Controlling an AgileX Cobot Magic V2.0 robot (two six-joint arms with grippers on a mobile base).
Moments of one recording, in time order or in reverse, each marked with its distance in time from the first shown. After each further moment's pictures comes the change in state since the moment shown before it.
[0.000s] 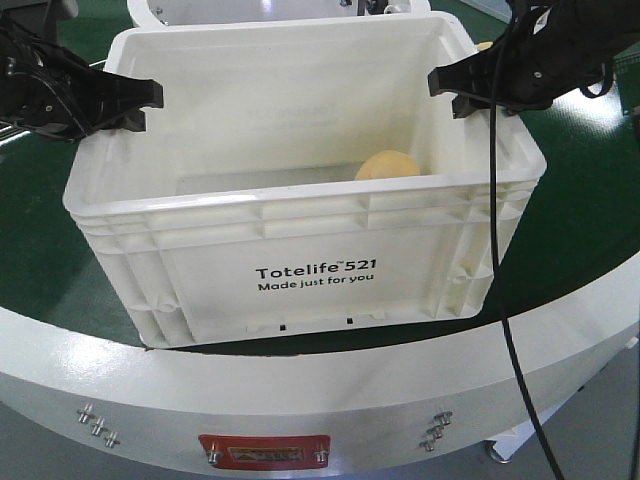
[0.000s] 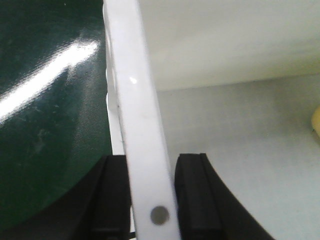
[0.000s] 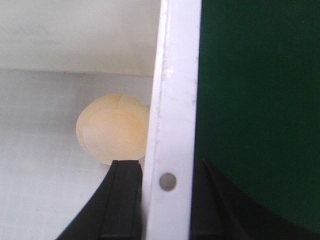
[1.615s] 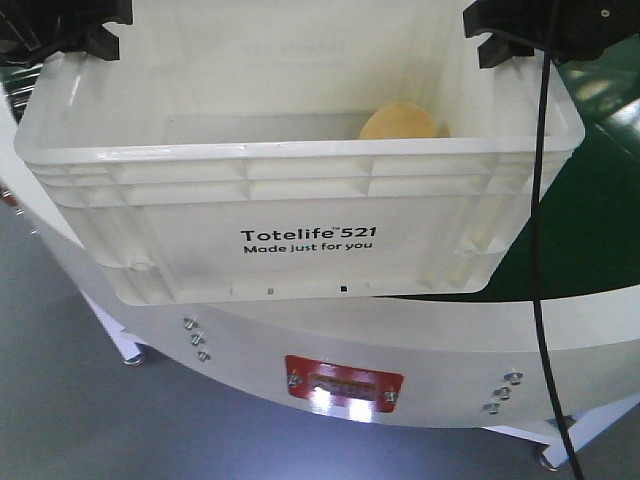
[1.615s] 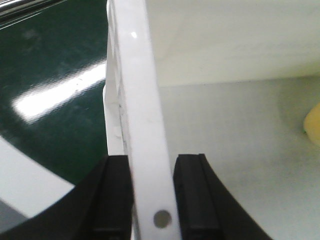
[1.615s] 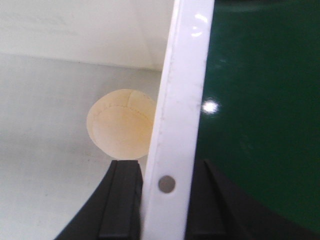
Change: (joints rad) left arm 0.000 -0.052 -0.238 -0.010 0.200 0.022; right arm -0.015 -0.121 -0.083 0.076 0.115 -0.046
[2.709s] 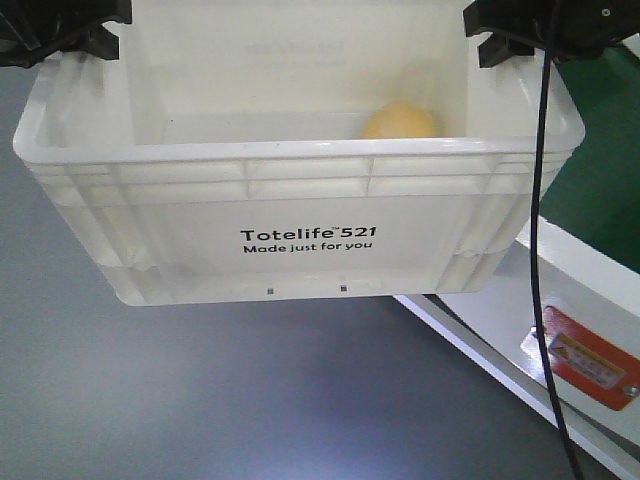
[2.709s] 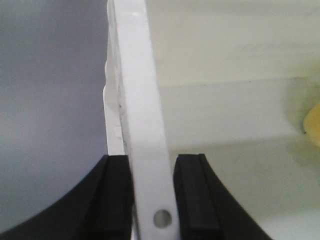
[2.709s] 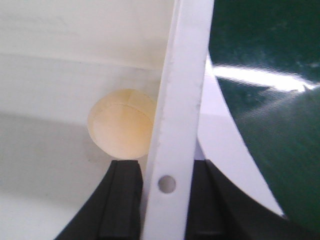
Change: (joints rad) left arm 0.000 0.000 0.000 0.001 0.000 0.000; right arm 0.000 0.000 0.000 0.002 0.000 0.000
